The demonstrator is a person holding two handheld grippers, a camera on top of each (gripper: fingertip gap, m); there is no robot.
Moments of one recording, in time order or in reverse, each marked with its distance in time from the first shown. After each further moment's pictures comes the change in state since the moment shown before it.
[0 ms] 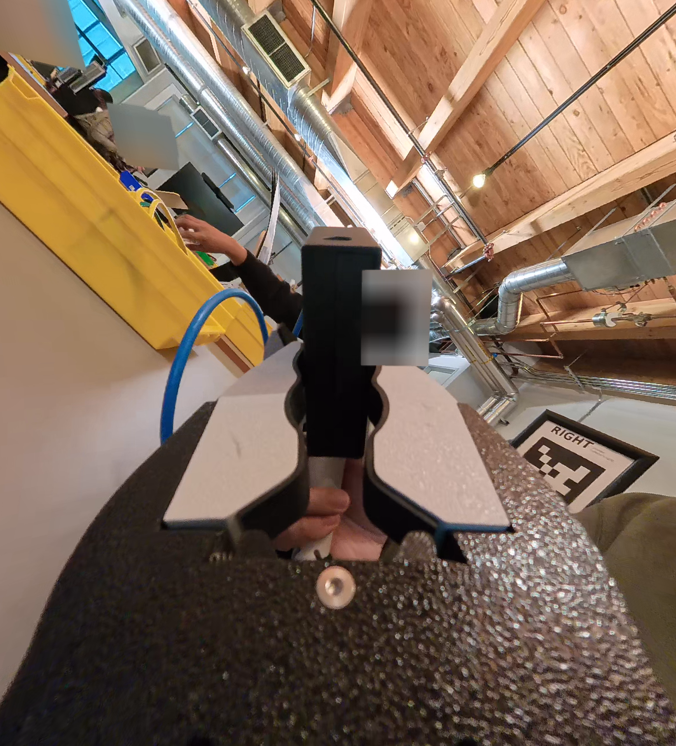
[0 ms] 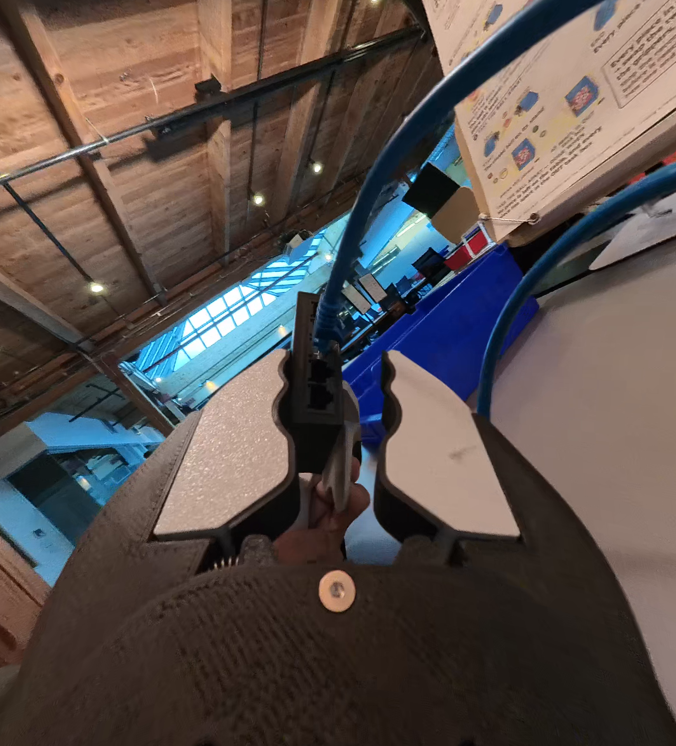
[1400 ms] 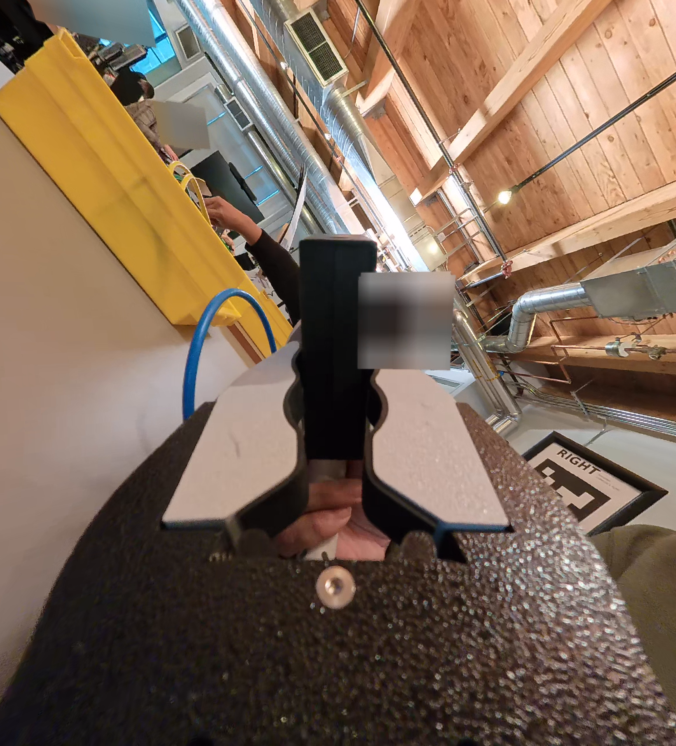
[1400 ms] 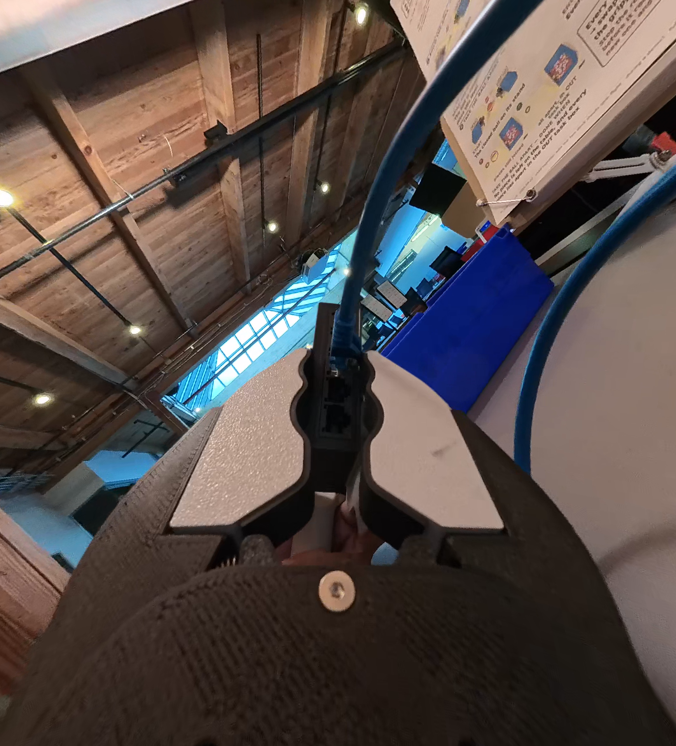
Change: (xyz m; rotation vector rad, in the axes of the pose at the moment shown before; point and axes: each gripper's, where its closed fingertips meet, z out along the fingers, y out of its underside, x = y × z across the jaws) left arm -0.017 0.012 0.002 0.006 -0.065 -0.085; right arm 0.010 0.002 -0.004 0.042 -0.016 0.148
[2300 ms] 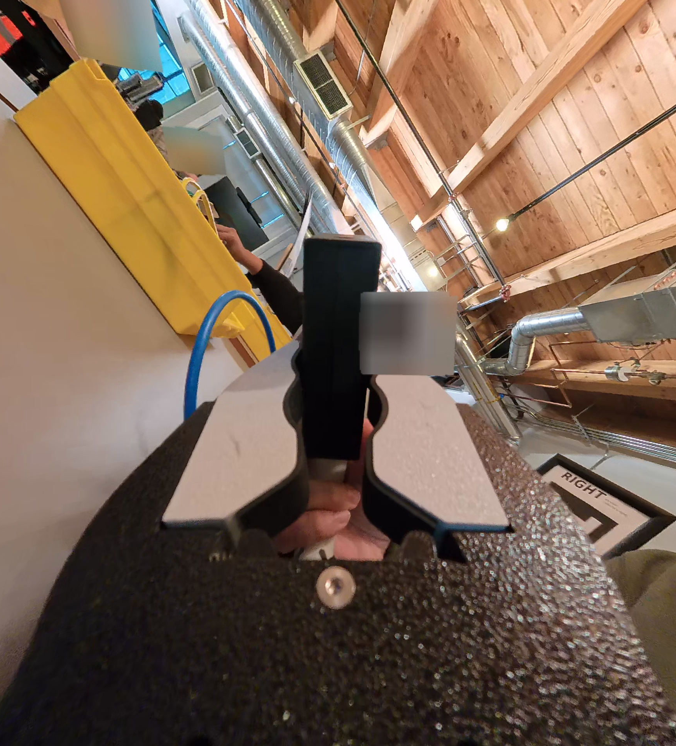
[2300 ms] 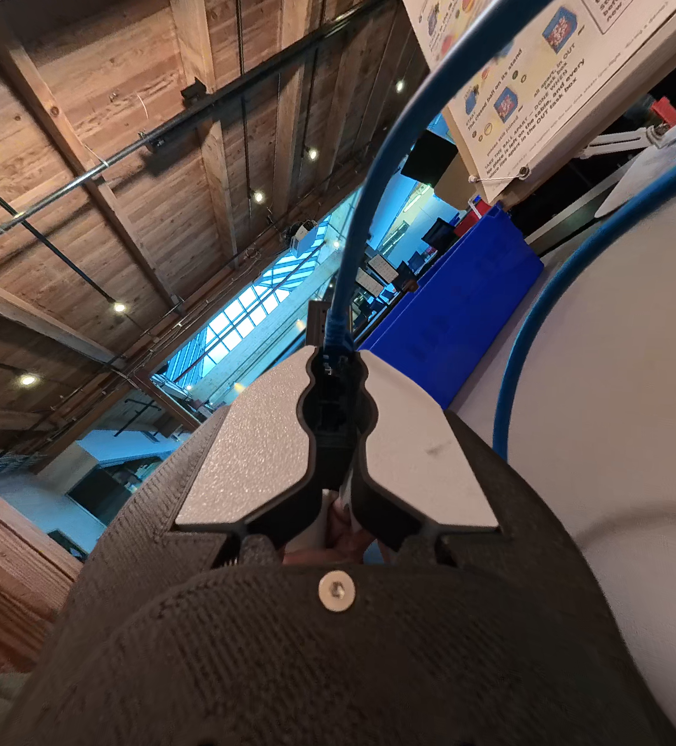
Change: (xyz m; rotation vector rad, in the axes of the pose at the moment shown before) left arm -0.004 -0.001 0.001 0.066 -0.014 -0.017; right arm 0.007 0.001 0.000 -0.079 0.029 -0.003
